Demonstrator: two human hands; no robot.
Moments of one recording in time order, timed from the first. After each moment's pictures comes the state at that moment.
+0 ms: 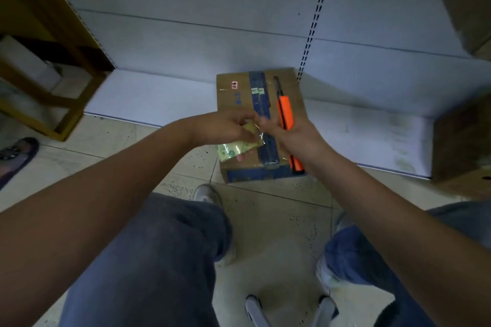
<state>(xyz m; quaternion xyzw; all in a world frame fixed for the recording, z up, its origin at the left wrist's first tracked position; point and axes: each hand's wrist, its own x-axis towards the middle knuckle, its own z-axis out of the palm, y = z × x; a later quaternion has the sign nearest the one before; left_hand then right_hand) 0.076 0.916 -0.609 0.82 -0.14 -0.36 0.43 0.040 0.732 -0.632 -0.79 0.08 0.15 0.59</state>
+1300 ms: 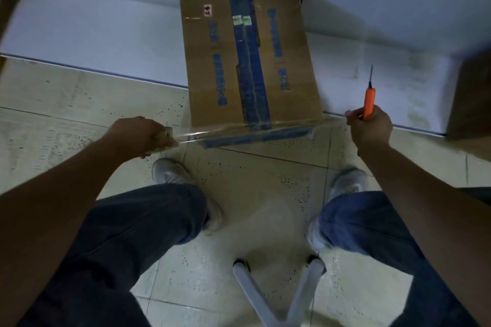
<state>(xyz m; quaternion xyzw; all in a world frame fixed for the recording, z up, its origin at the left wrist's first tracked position) 0.094 1.021 -0.795 0.94 -0.05 -0.34 -0.01 0.086 0.576 -0.831 -0.85 0.36 0.03 0.38</state>
